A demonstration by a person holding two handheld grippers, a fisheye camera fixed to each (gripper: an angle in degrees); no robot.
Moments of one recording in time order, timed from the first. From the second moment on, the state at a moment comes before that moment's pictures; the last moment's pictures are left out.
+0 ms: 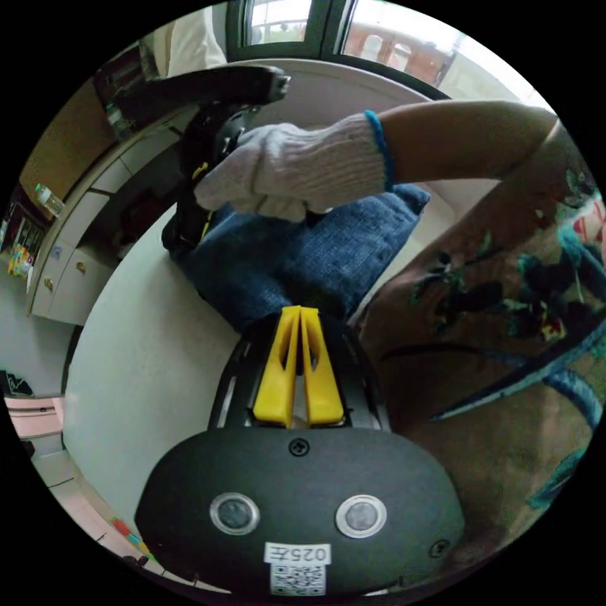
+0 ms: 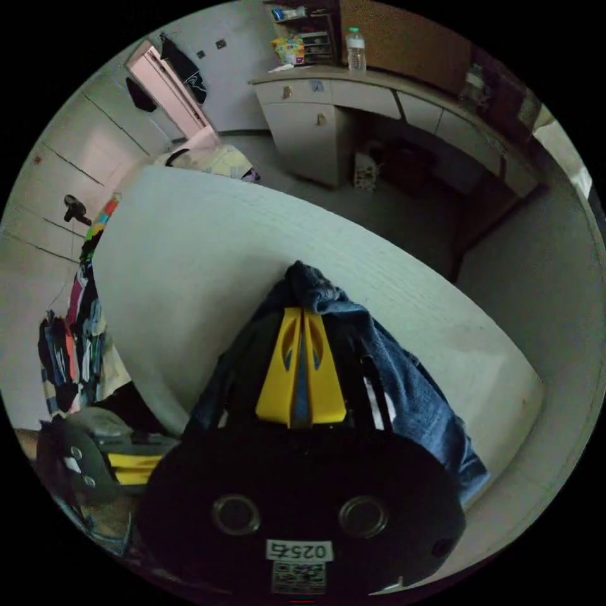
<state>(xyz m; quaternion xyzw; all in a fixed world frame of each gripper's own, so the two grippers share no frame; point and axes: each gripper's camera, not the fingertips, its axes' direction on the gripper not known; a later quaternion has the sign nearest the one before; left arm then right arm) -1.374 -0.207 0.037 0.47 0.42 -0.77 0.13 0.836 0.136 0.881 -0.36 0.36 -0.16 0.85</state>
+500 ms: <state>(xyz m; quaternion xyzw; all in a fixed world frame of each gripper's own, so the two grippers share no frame) -1.326 -0.151 0.122 0.40 0.46 -0.79 0.07 0.838 0.152 0.644 -0.28 0.37 -0.02 0.89</state>
